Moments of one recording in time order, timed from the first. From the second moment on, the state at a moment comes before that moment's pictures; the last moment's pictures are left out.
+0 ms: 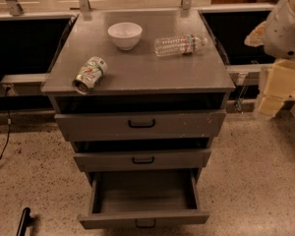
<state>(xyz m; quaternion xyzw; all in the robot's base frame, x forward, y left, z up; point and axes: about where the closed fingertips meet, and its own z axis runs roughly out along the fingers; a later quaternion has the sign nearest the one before) 0.467 -0.210 0.973 -0.63 0.76 -0.05 0.15</state>
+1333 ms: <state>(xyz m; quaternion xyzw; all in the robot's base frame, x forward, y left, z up) 0.551 -0.181 0.953 -0.72 0.67 -0.06 0.17</state>
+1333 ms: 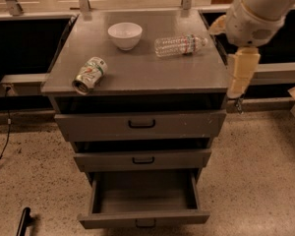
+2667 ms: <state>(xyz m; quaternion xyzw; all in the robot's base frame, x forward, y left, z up) 0.729 -0.150 0.918 -0.77 0.61 -0.07 0.18</state>
